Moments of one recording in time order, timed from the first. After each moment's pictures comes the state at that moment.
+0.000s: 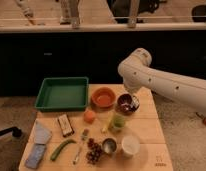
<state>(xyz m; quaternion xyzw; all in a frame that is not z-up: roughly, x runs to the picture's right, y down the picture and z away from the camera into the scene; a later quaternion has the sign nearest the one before) 0.172 0.010 0.740 -0.17 -0.12 -0.84 0.51</state>
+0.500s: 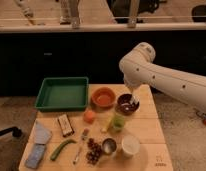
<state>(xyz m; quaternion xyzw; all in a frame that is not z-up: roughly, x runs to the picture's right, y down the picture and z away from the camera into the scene) 0.169 -0.007 0.715 -0.15 -0.11 -0.84 0.51</state>
